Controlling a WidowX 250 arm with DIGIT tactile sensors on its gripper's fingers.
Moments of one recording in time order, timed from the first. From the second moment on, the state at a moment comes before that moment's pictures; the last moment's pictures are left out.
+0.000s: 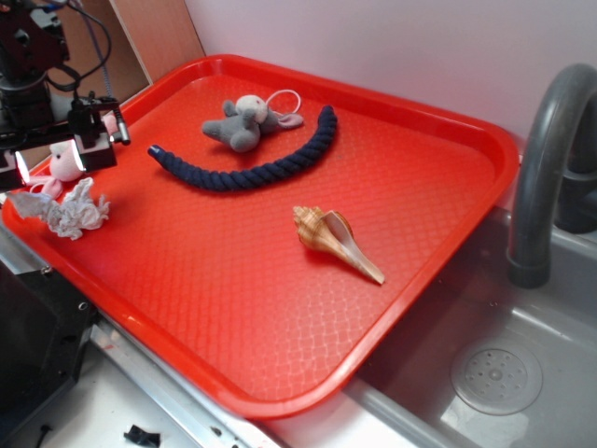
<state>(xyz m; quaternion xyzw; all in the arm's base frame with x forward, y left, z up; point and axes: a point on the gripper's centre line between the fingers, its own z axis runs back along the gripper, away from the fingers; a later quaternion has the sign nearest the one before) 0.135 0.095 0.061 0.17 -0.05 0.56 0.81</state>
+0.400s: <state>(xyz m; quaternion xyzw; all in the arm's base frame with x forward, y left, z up) 0.132 0.082 0.030 0.12 -0.08 0.51 0.85</state>
